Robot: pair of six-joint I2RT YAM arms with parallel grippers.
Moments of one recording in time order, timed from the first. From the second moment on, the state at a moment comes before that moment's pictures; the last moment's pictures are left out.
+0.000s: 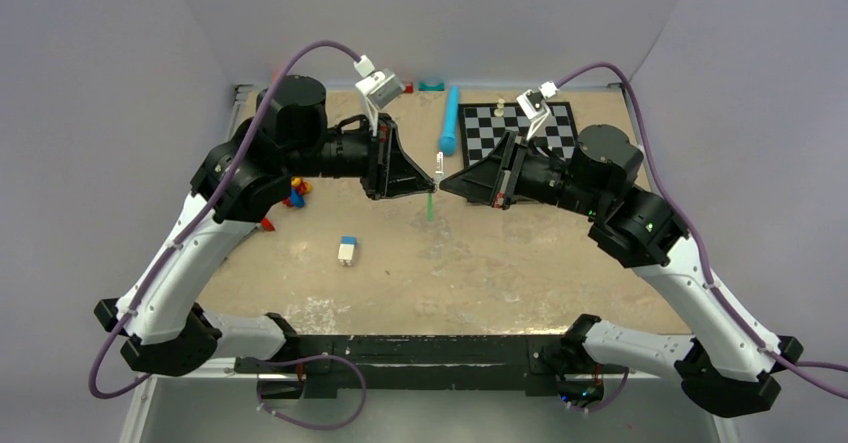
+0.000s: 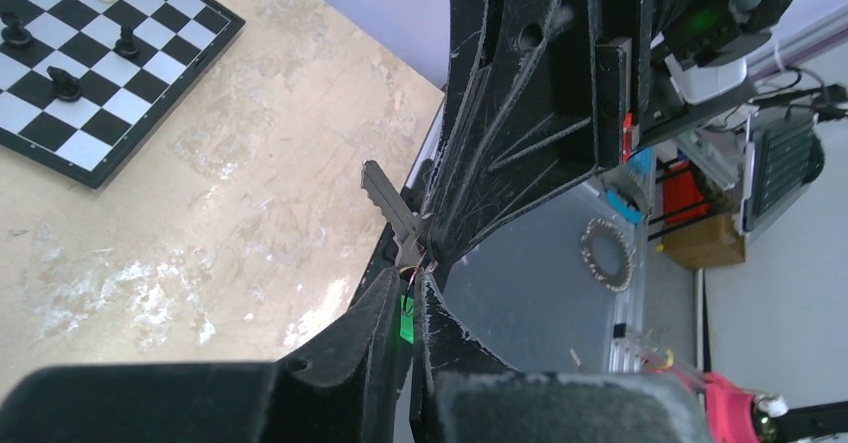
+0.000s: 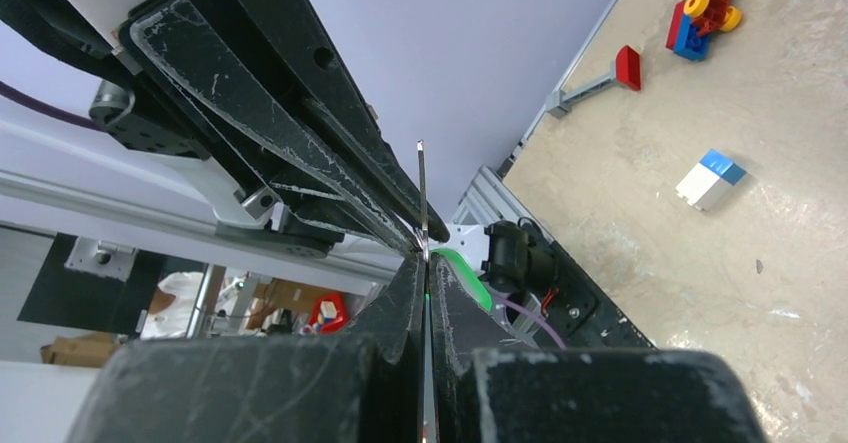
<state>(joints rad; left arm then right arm) -0.76 1.31 1.87 -0.89 0.58 -0.37 0.77 1.03 1.44 -0.49 -0.36 0.93</state>
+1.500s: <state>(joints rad) -0.76 1.08 1.38 -0.13 0.43 -0.98 0.77 0.94 1.30 -0.18 -0.27 1.07</state>
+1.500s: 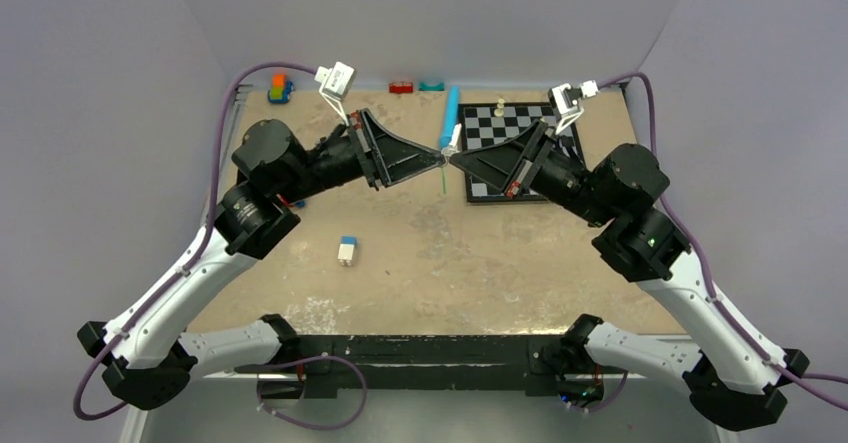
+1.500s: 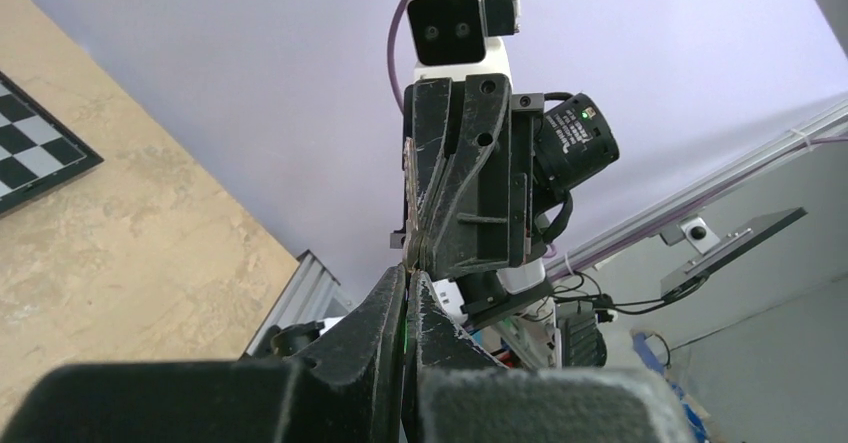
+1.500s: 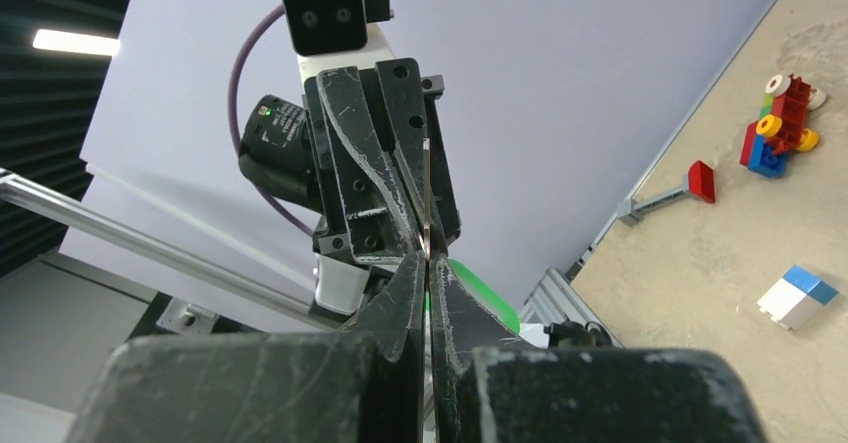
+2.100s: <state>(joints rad) -0.81 1.02 1.23 0.08 0.29 -1.14 0.77 0.93 1.27 -0.11 -0.25 1.10</state>
